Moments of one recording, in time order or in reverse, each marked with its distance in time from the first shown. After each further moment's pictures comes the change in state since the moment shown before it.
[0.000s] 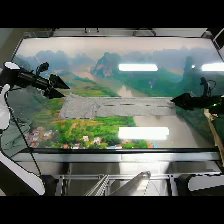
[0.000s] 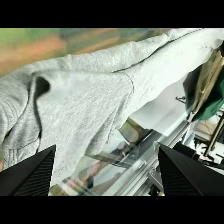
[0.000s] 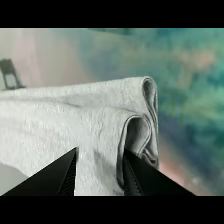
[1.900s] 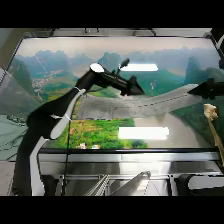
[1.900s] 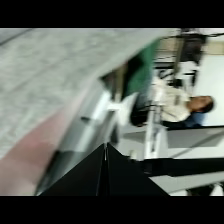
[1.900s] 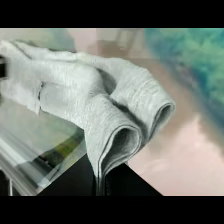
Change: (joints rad) left arm -0.719 -0.134 0.212 -0.539 0.322 0.048; right arm -0.079 0.060 0.368 -0.132 0.445 0.253
